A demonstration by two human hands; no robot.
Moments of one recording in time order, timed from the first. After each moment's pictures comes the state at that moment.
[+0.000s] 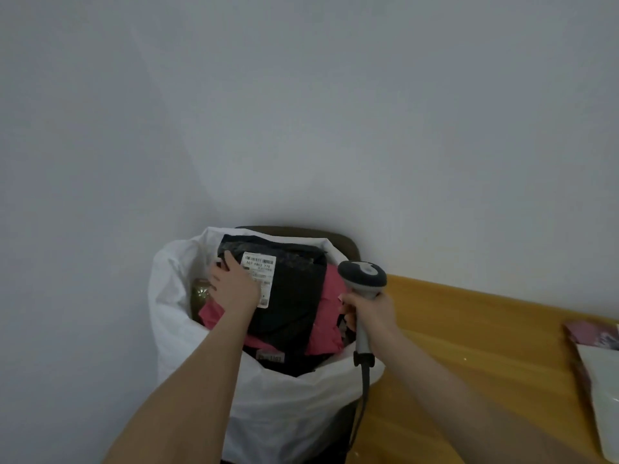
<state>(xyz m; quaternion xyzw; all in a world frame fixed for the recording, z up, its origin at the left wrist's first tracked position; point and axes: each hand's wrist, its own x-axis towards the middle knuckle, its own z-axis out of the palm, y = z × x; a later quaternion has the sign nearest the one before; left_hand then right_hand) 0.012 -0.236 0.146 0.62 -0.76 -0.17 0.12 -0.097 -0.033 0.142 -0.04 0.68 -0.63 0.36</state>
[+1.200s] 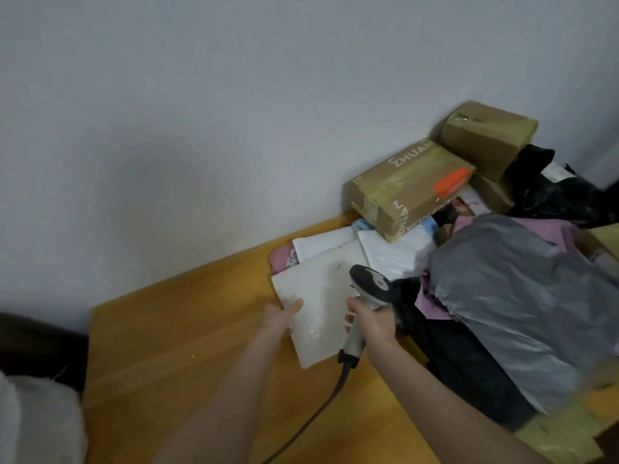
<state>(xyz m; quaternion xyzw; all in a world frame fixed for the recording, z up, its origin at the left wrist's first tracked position) -0.325 0.251 -0.025 0.39 -0.68 -0.60 -0.18 -0.301 0.416 0.015 0.38 0.63 -0.67 0.11</state>
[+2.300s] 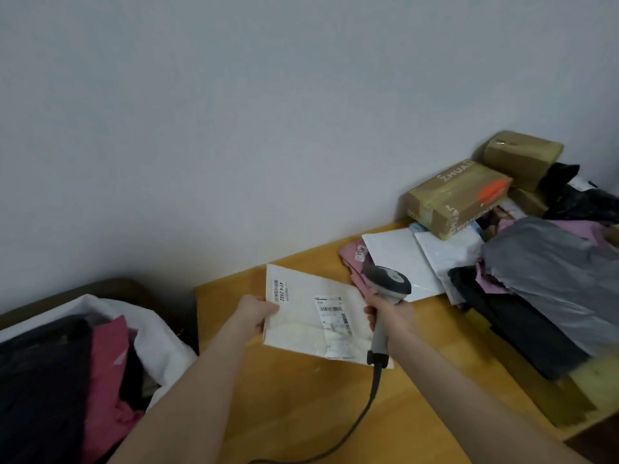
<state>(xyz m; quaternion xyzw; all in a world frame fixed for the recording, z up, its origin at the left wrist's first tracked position) -0.216 0.043 0.066 0.33 -0.71 -0.59 -0.18 -0.197 0.285 0.089 0.34 0.62 -0.70 0.12</state>
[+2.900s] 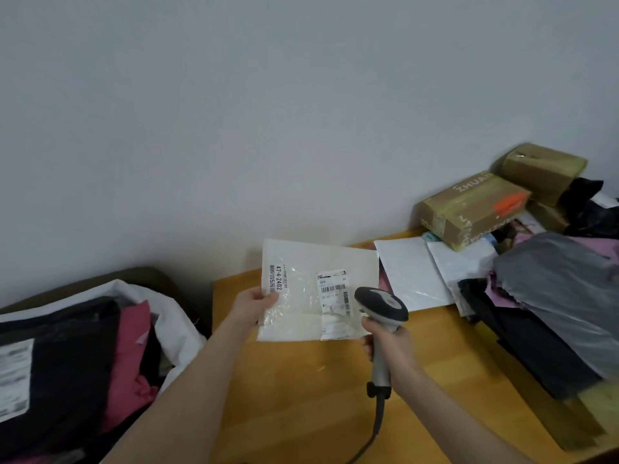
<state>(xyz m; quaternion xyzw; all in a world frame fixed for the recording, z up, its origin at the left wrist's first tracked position) -0.187 0.031 0.080 0.30 -0.71 -0.64 -0.07 -0.150 0.287 0.089 0.24 0.64 -0.70 0.17</state>
